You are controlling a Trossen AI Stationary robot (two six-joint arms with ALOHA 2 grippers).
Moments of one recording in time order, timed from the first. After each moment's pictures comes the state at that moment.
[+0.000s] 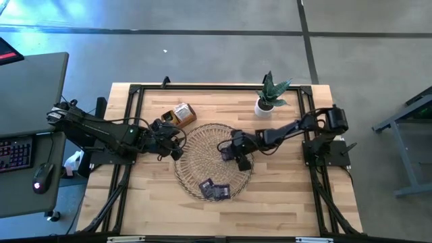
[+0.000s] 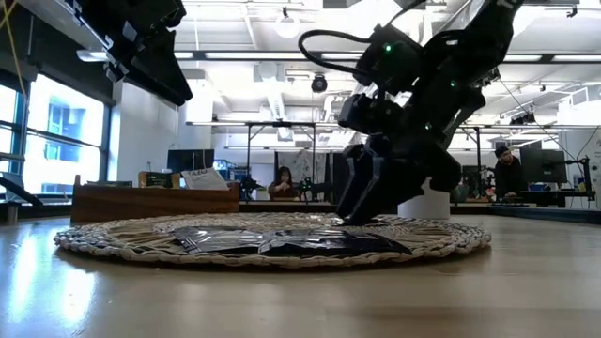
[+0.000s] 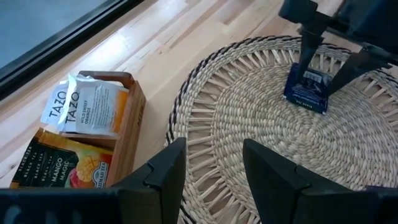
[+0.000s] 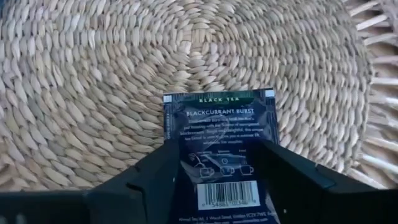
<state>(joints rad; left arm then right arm) -0.28 1.08 0.82 -0.65 -0.66 -0.73 -0.01 1.79 0.80 0.12 -0.05 -0.22</state>
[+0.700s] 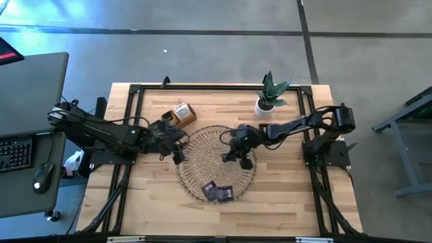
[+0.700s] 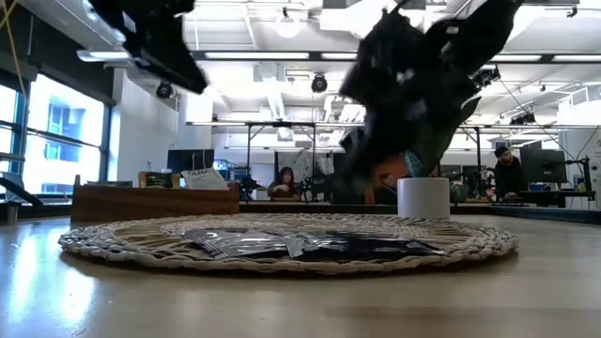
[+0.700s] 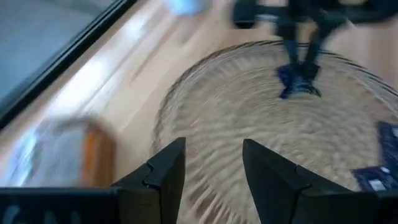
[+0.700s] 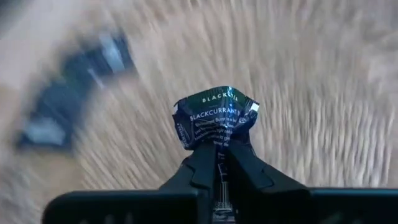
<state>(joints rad) -0.28 1.12 0.82 -0.48 -0.59 -0.46 -0.06 1.69 0.79 0.18 -0.33 -0.10</state>
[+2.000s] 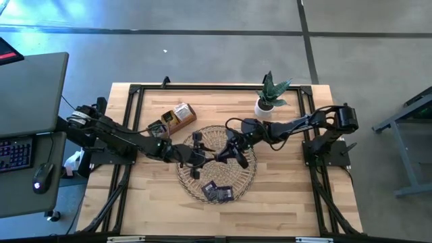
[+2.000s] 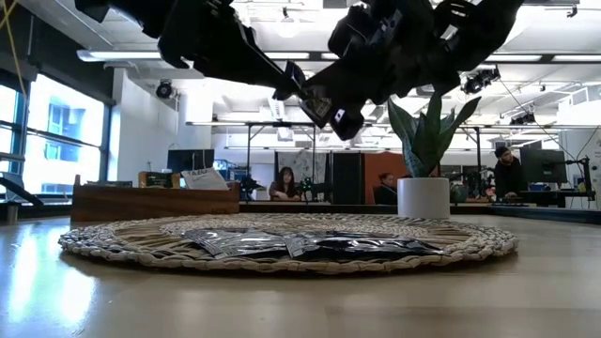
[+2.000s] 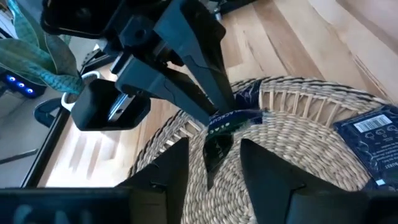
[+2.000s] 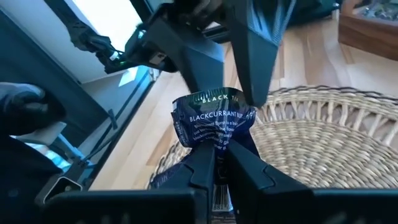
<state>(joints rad) -0.28 1.46 0.82 0.18 -0.40 0.24 -0.06 1.66 0.80 0.52 -0.50 0.26</state>
